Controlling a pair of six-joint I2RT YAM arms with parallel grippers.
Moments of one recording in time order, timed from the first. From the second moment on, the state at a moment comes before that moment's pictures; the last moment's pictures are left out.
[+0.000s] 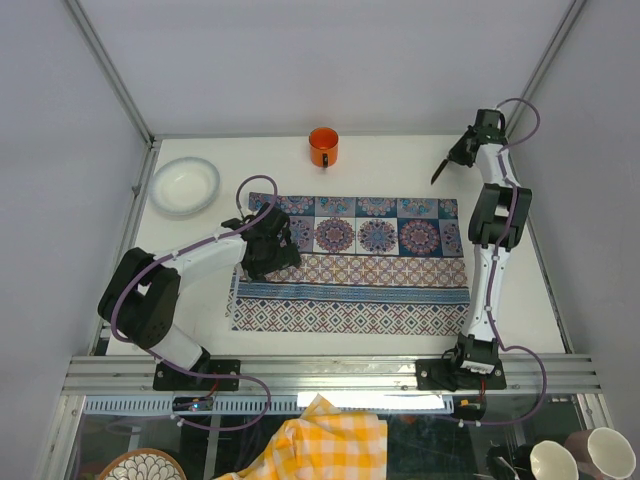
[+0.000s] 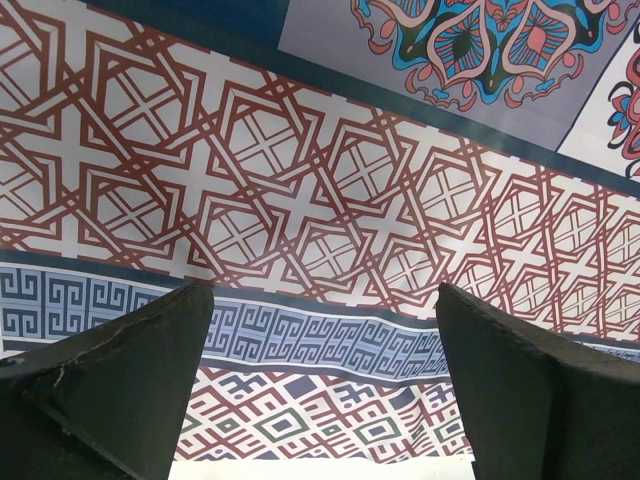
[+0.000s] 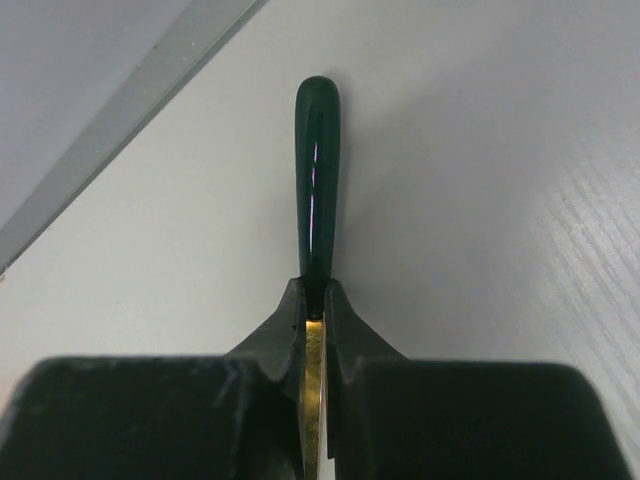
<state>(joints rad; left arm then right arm) -0.59 1.56 0.93 -0.57 -0.10 -0.91 -0.17 2.62 2.35 -0.51 -0.09 0.53</state>
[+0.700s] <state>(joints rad) -0.59 1.57 0.93 -0.56 -0.09 -0.92 -0.18 2.63 2.33 -0.46 -0.09 0.53</state>
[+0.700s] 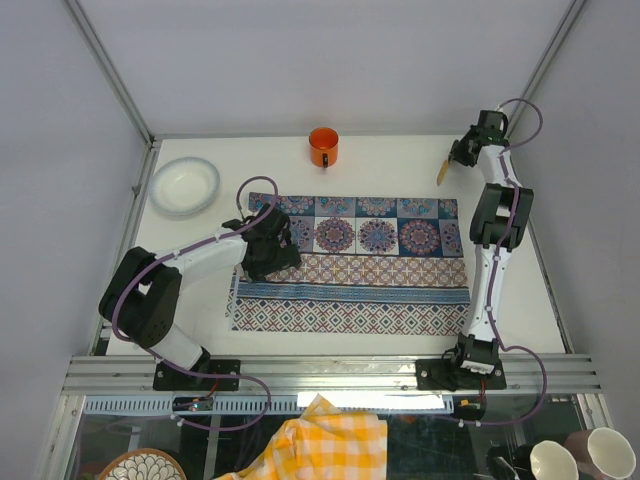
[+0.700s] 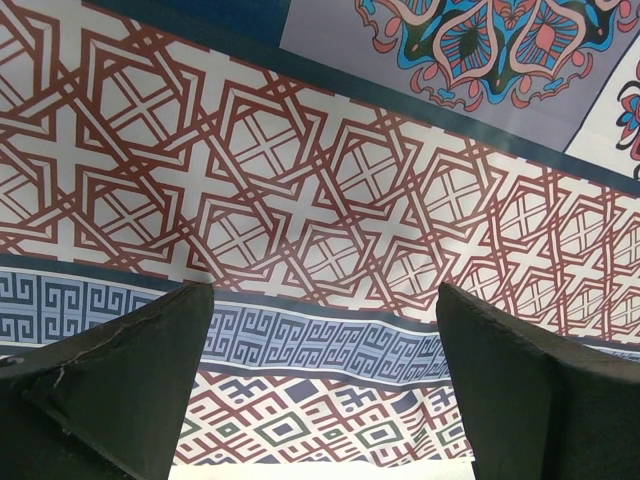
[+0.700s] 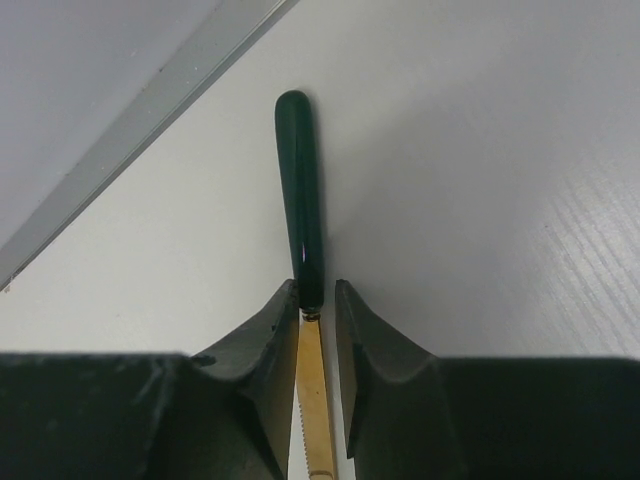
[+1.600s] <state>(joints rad) -0.60 1.48 0.91 -0.57 -0.13 -0.93 -0.16 2.17 1.93 -0.41 -0.06 0.44</state>
